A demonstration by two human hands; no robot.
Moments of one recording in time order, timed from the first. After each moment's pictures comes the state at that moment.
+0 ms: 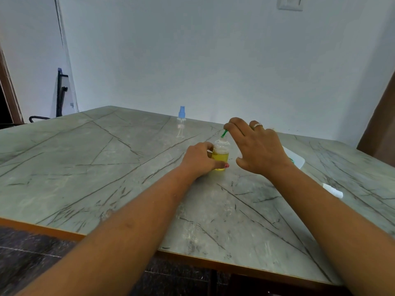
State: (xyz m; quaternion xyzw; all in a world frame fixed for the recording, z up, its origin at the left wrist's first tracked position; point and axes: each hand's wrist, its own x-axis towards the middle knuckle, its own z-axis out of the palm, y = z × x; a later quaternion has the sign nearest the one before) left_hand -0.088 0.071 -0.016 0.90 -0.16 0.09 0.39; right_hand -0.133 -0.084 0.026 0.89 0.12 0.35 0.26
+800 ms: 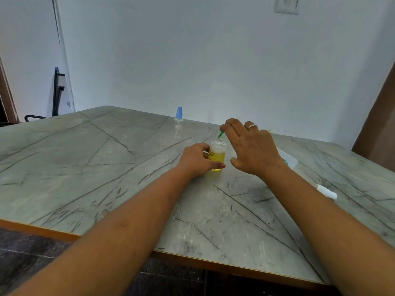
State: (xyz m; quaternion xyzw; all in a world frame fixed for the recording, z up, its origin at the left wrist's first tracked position) left_hand -0.086 0.070 -0.016 0.91 -0.15 0.09 0.38; right_hand -0.131 -0.082 0.025 0.89 0.14 0.36 0.23
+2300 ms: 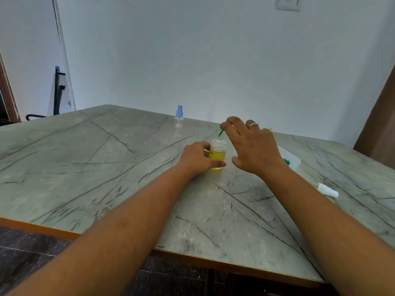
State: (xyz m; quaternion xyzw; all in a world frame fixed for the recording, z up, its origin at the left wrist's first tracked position) left_hand -0.083 0.070 -0.018 0.91 -0.15 0.09 0.39; right_hand -0.130 -0.082 0.023 0.89 0.13 0.38 0.23
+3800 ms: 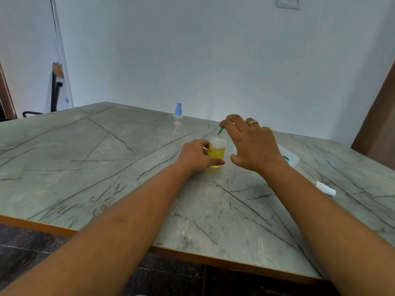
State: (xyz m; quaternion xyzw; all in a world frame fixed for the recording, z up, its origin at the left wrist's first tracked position) left_hand -0.080 0.070 -0.019 0.91 -0.15 0.10 0.38; right_hand -0.130 -0.083 0.025 0.90 0.14 0.37 0.20
